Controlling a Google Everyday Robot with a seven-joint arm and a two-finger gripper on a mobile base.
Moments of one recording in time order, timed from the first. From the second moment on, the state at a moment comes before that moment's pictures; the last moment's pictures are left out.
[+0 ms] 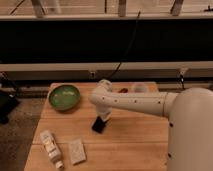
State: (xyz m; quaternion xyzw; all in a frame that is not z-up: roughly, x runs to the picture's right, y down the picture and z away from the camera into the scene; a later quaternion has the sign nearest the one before) arm -0.011 0.183 0.850 -0.31 -0.08 -0.28 0.91
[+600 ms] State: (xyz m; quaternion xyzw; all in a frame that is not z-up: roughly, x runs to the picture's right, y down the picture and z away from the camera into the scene) arm -0.022 0.184 0.849 -0.31 -0.08 -0.28 0.90
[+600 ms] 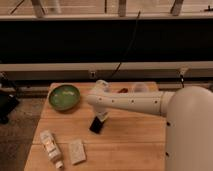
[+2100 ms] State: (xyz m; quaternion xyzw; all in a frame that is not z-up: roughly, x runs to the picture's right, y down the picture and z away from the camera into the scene) arm -0.051 0.185 0.847 -0.30 -0.09 -0.31 0.90
